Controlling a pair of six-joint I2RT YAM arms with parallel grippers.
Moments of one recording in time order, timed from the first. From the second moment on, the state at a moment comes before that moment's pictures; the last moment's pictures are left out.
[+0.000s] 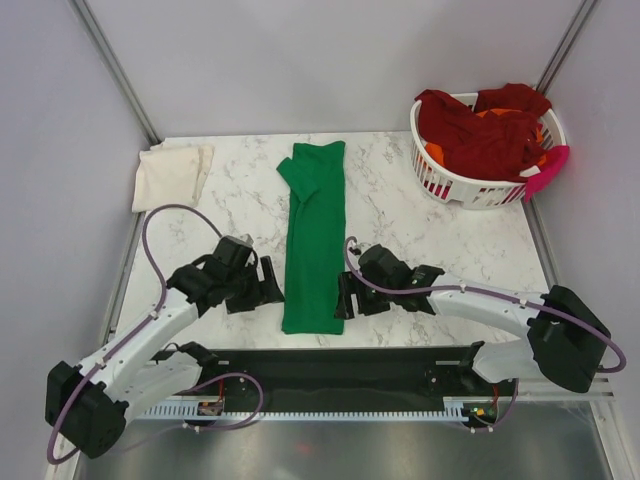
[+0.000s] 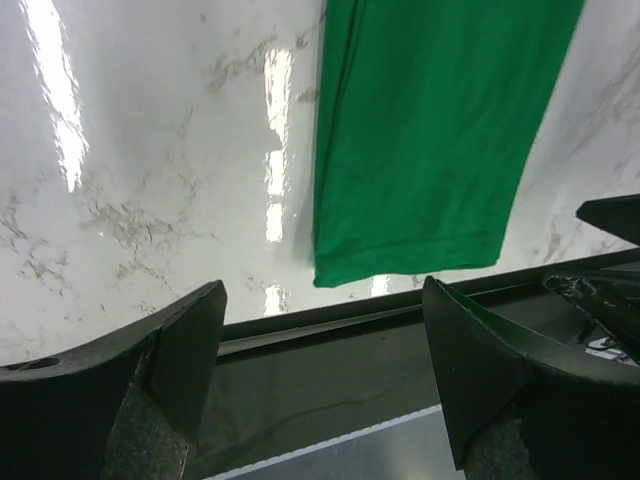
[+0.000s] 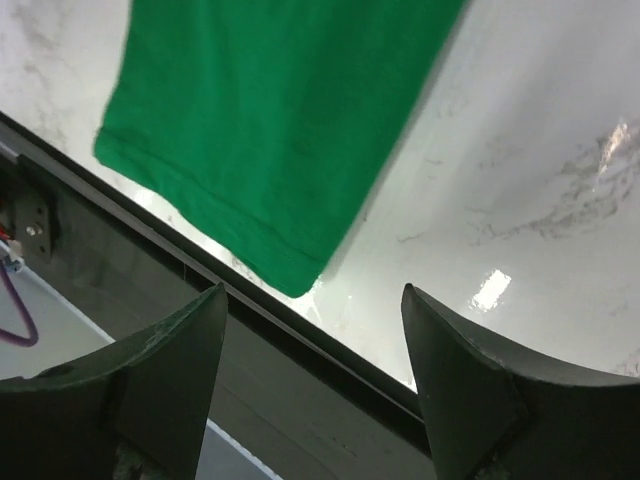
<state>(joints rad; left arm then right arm) -0.52 0.93 0.72 -0.80 0.07 -0.72 0.89 1.32 0.73 -0.30 -0.16 0.68</state>
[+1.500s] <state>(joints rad) -0.72 0.98 0.38 -0.40 0.12 -0.92 0.98 1.42 0.50 0.05 -0.15 0.89</state>
